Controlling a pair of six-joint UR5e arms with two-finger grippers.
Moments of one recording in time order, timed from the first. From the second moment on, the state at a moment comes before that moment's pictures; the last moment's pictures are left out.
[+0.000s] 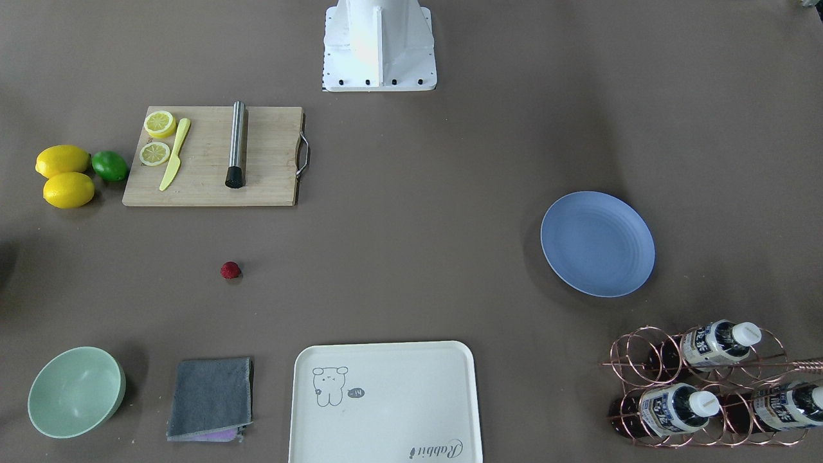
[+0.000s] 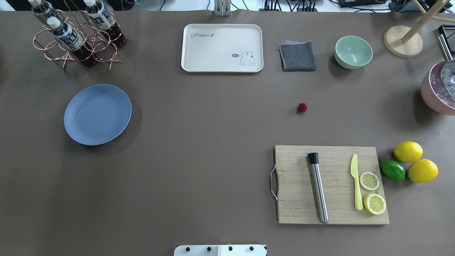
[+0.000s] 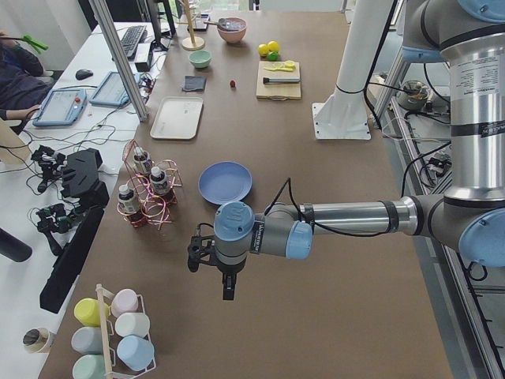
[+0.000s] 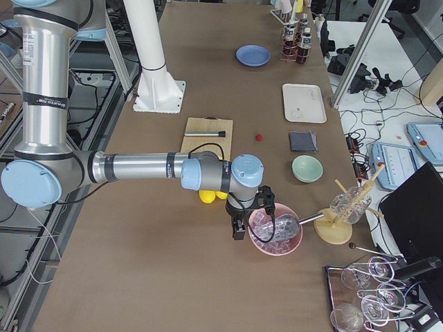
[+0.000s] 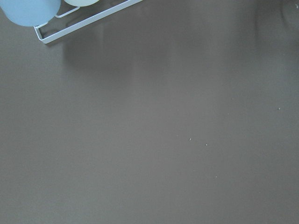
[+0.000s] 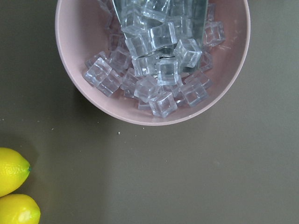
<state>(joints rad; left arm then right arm) -1.59 -1.43 -1.64 -1.78 -2.32 -0.12 1.53 -1.67 1.73 -1.67 2.29 -0.16</state>
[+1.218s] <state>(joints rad) -1.60 -1.41 -1.66 -1.78 -2.33 -0.12 1.53 -1.69 1.73 -1.67 2.30 -0.16</state>
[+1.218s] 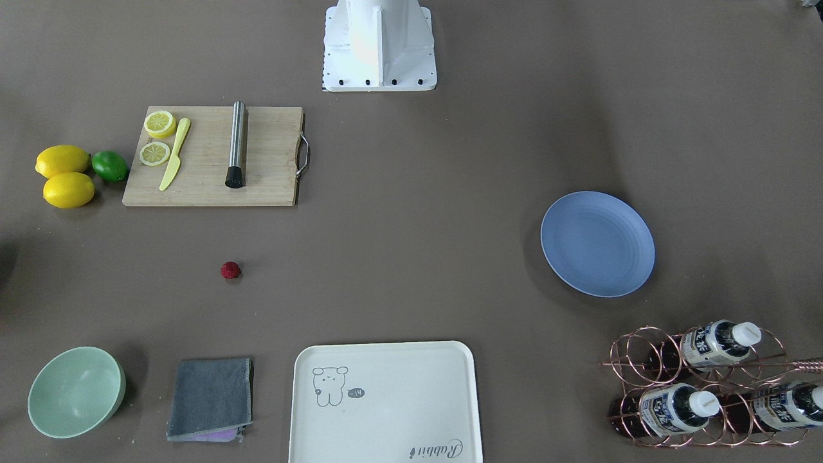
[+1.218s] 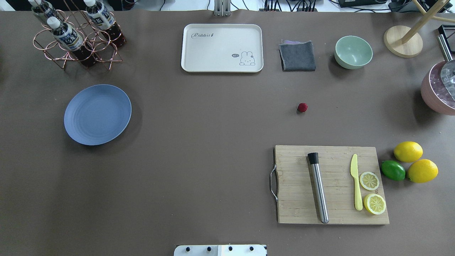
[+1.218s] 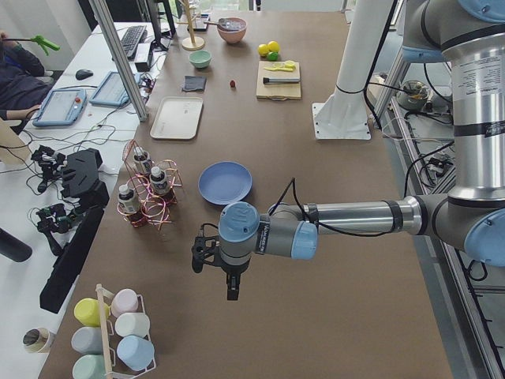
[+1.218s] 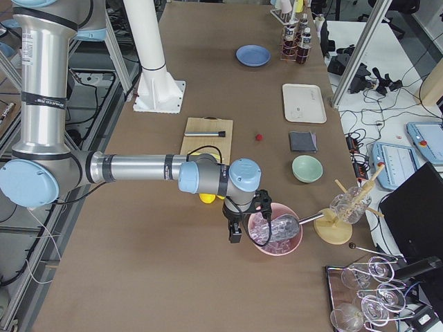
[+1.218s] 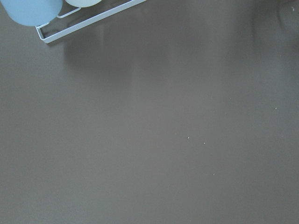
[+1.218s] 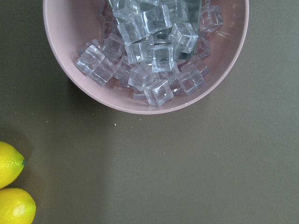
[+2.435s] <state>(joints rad) -1.61 -1.45 -1.66 -1.85 -2.51 -0.14 1.52 -1.68 1.72 -1.67 2.32 -0.16</state>
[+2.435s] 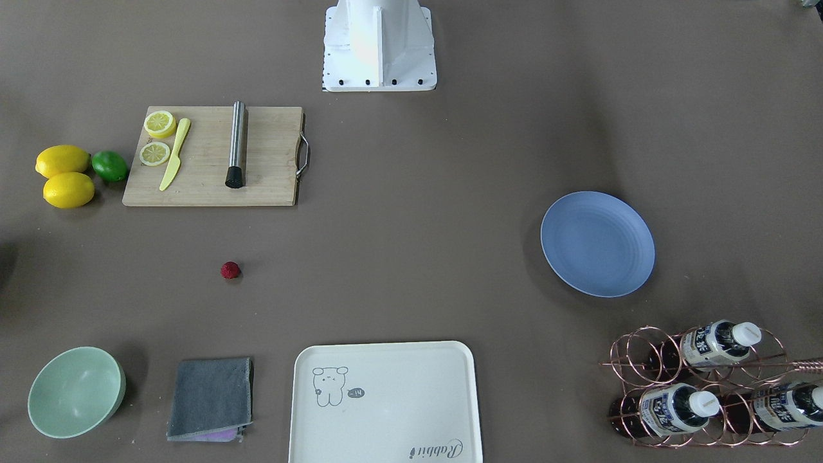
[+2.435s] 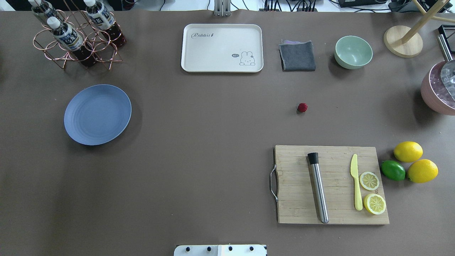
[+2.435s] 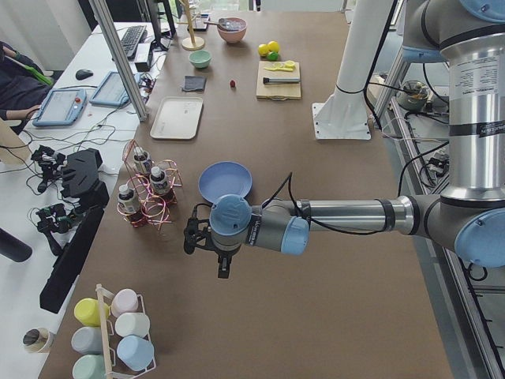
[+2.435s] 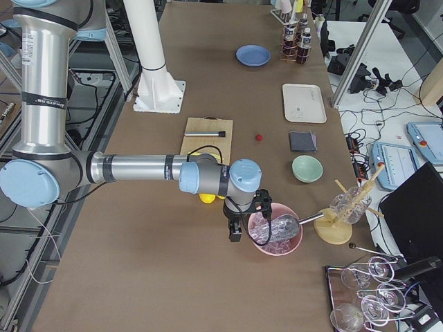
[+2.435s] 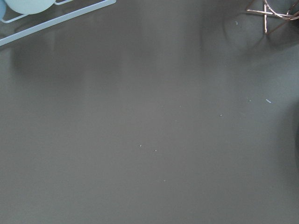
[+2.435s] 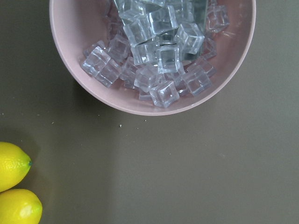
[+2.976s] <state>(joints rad) -1.60 -1.54 -1.66 -1.95 -2.58 -0.32 1.53 -1.68 1.72 -1.66 2.47 -0.17</state>
